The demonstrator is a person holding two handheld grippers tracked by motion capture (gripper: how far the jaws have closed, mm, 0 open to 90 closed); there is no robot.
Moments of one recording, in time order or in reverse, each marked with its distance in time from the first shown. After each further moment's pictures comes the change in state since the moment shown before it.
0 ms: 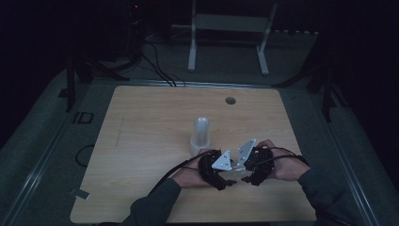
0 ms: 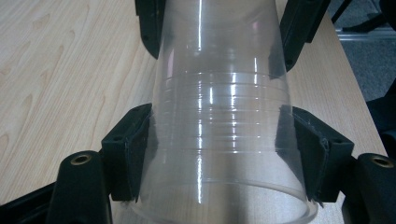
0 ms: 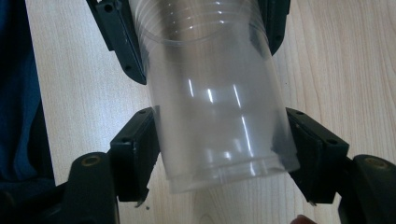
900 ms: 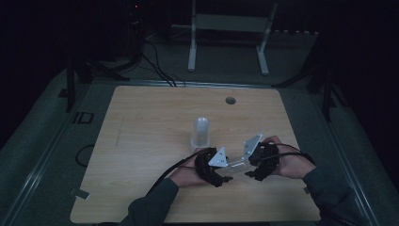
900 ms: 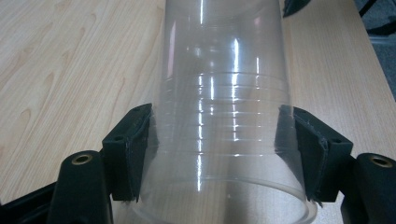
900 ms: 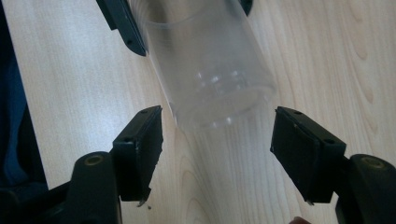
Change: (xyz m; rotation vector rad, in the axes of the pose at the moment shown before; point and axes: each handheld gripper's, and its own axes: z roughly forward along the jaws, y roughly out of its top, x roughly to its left) left arm 0.008 -0.011 -0.003 0.014 0.046 -0.046; right arm -0.007 -0.006 -0.015 -0.001 -0.054 0.054
